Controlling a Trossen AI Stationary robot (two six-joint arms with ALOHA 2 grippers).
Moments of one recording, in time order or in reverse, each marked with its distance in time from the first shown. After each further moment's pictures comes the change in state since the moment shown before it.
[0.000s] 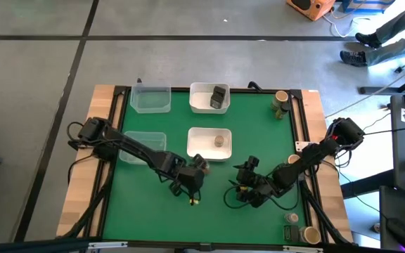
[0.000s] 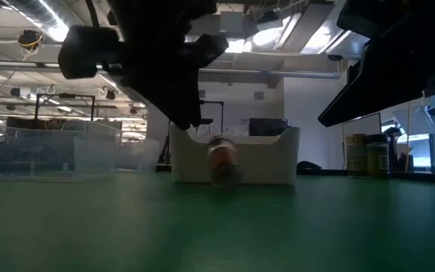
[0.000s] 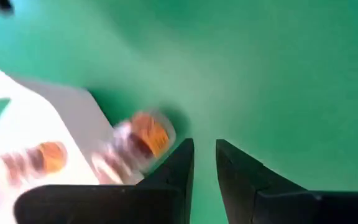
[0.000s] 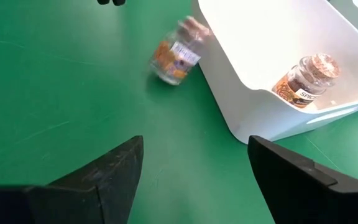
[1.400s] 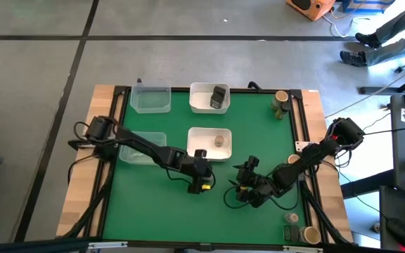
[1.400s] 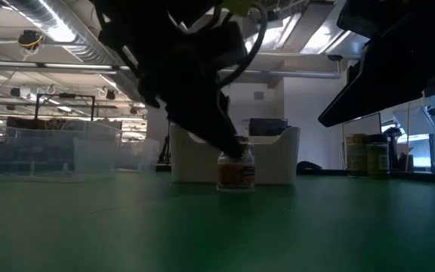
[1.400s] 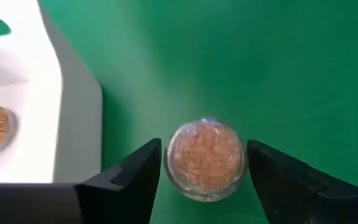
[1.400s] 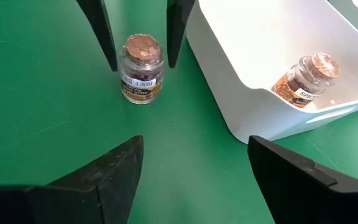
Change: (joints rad) left arm 0.101 0.059 -0.187 0.530 0.114 -0.446; right arm 0.000 0.000 0.000 -0.001 0.000 0.000
